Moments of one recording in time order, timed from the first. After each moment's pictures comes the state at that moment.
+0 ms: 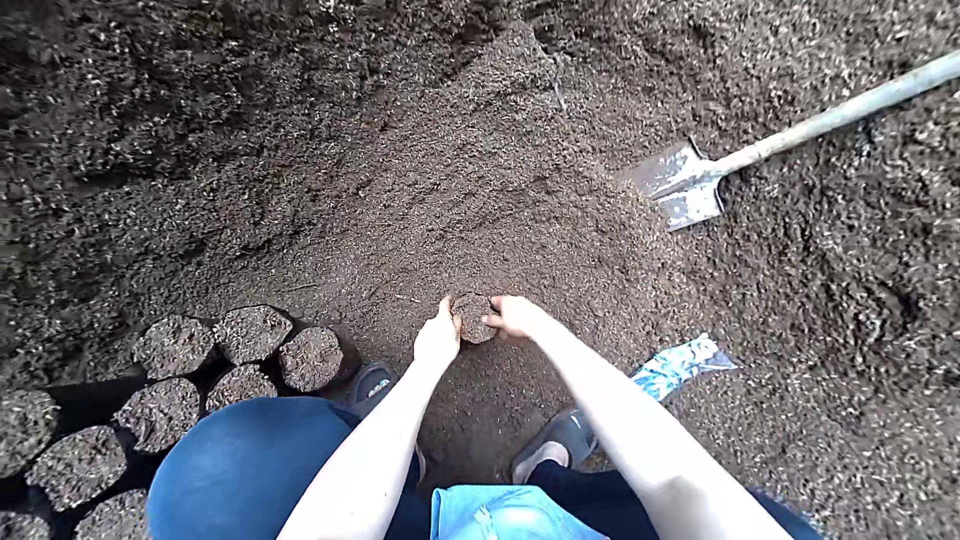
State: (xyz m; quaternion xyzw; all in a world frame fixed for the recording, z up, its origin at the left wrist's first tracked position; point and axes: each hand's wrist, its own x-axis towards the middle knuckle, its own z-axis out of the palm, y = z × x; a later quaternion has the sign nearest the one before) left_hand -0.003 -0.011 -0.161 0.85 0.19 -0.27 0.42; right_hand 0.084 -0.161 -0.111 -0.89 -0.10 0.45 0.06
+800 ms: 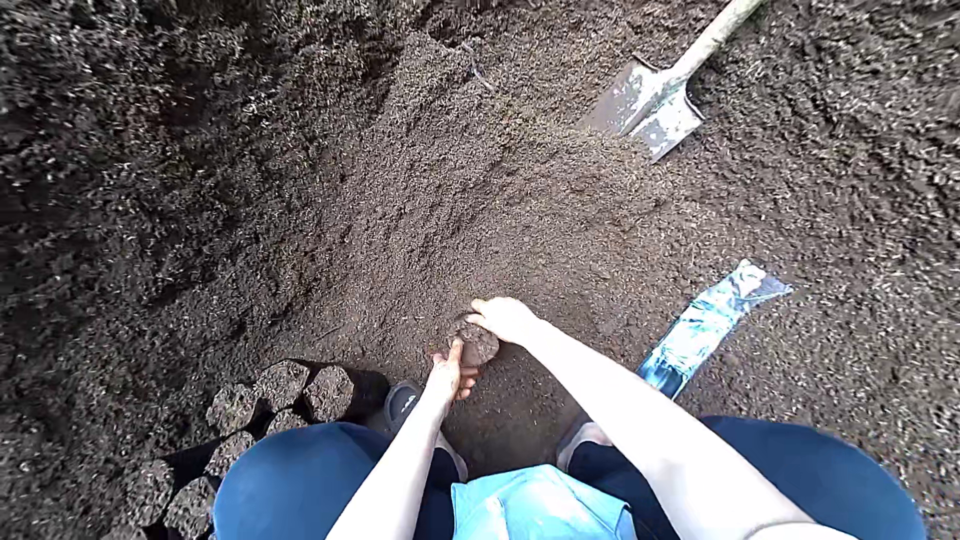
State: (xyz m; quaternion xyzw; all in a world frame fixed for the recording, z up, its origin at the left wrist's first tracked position) left_hand -0.049 -0.051 -0.149 0.66 0.38 -0.32 0.56; right_hand 0.063 -0.201 -0.146 -0.90 -0.24 0.32 0.16
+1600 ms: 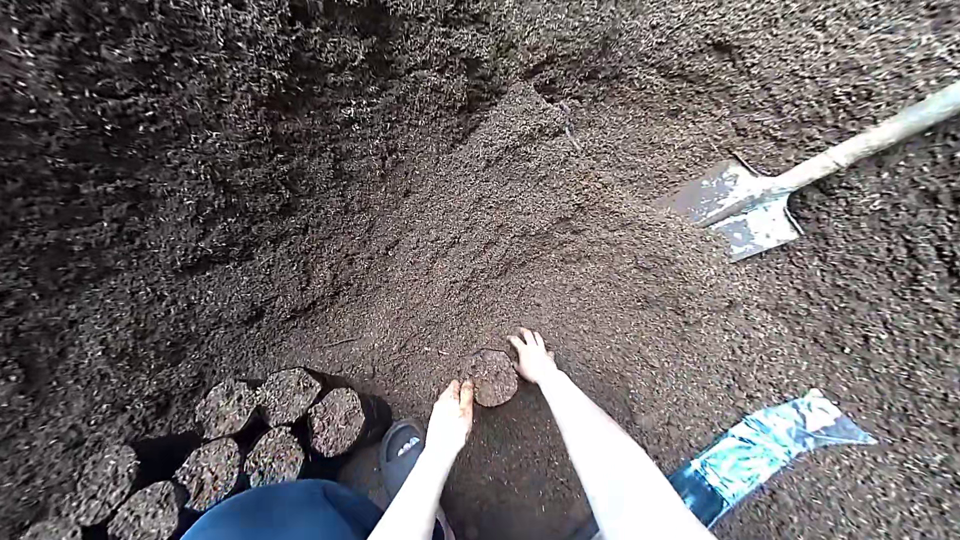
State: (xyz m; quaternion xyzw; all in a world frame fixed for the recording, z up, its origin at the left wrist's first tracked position) left_hand -0.030 -0.012 -0.165 0.80 0.27 -0.24 0.49; right_hand 0.127 -0.186 -0.264 -0.92 -0.11 0.35 0.11
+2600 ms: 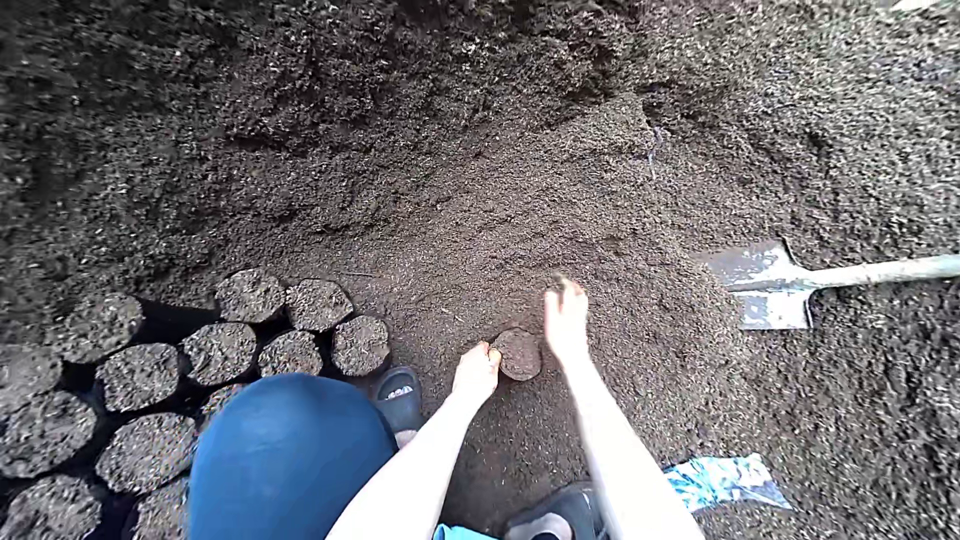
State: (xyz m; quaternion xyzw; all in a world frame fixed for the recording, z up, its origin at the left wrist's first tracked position) left_hand -0.025 -0.005 -0.165 0.76 0.25 -0.21 0.57; right_hand 0.112 -0.136 -0.140 -0.96 -0.13 0.09 0.23
